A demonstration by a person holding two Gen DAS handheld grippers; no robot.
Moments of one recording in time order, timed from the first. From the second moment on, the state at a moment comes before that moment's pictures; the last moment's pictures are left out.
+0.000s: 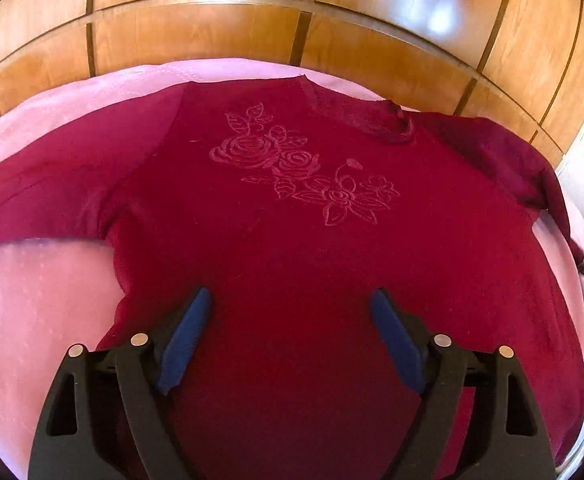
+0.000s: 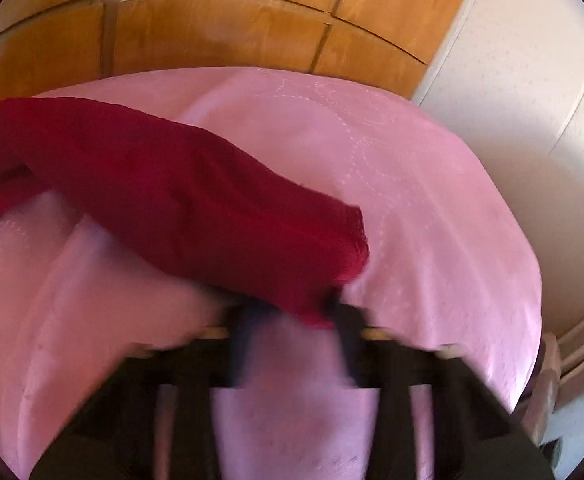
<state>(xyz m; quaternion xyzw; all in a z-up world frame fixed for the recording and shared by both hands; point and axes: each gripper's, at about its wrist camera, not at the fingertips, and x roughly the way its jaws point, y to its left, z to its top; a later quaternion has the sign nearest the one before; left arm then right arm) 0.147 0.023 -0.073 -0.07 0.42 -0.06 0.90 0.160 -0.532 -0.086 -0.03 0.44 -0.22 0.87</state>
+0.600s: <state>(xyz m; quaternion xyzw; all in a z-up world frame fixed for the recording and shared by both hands) 0.154 0.025 -0.076 -0.09 0.42 -0.07 0.90 0.126 -0.576 0.077 0.04 0.39 -0.24 0.89</state>
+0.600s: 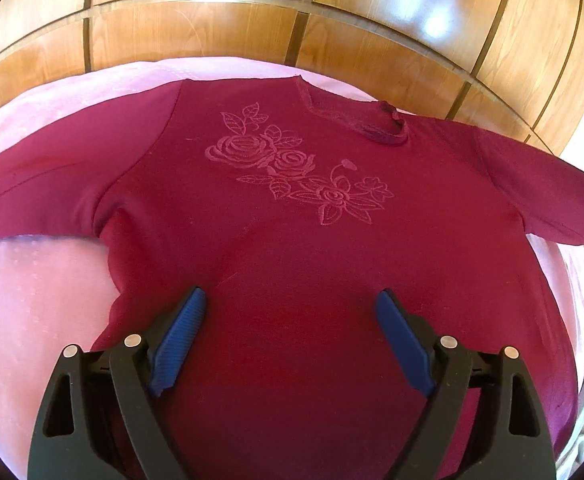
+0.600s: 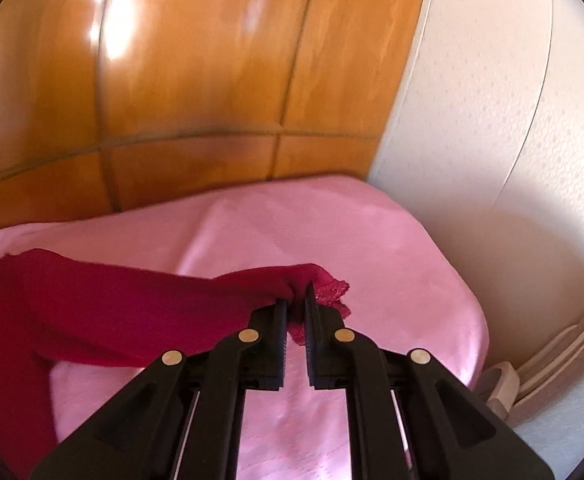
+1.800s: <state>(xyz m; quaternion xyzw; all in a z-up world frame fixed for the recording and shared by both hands) 0.158 0.019 -0.079 -0.06 0.43 -0.07 0.90 0.143 -0.619 -0.087 0.30 0.43 -0.24 0.82</state>
